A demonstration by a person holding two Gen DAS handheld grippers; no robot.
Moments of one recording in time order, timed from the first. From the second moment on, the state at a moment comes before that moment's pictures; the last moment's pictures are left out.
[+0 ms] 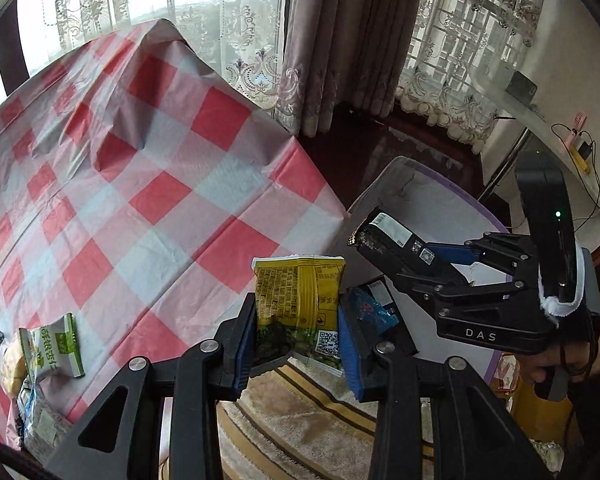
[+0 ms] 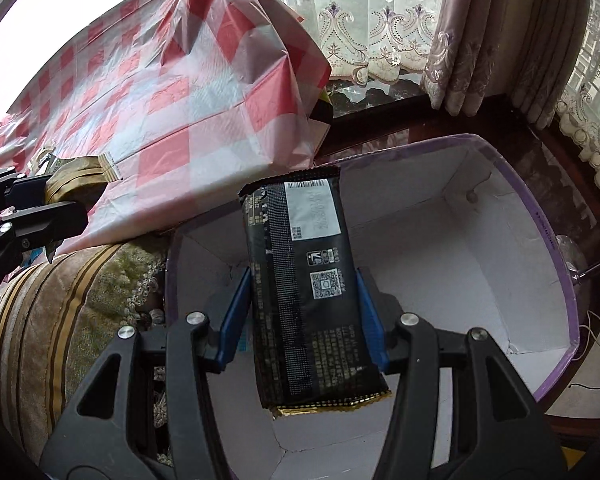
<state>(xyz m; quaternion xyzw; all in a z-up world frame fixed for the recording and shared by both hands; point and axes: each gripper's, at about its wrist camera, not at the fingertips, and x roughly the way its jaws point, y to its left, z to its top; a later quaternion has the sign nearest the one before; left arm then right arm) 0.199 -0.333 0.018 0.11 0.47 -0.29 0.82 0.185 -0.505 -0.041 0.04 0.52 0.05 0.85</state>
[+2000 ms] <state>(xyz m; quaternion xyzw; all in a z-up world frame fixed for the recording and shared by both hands) 0.104 0.022 -0.001 -0.32 0.43 0.16 0.83 0.210 -0.263 0.009 -0.15 0.43 0.25 0.86</state>
